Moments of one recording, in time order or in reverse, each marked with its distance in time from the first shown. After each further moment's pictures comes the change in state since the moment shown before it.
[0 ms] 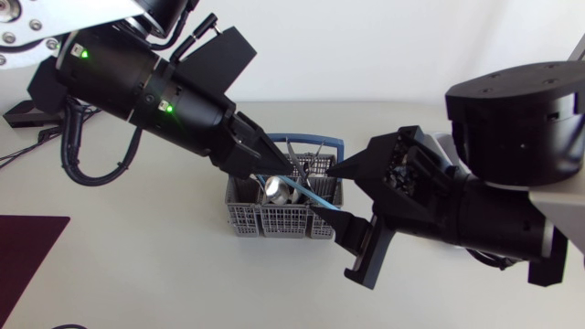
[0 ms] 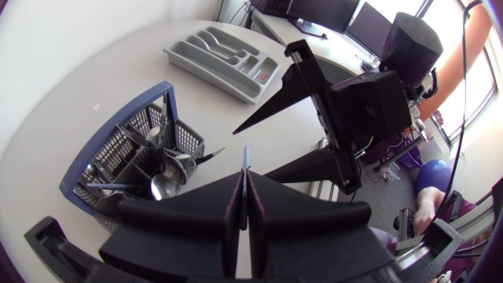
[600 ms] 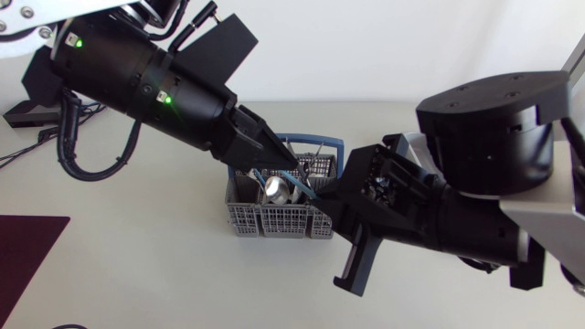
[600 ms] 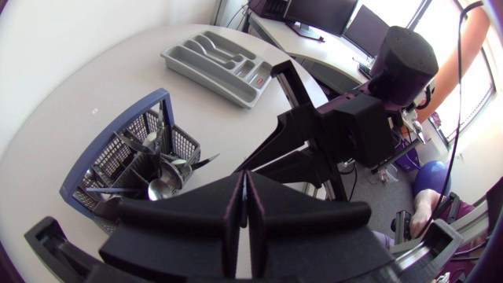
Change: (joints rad) left arm -0.006 0.000 0.025 -0.005 0.008 -0.012; right arm 0.035 0.043 0.000 0.004 0.019 -0.002
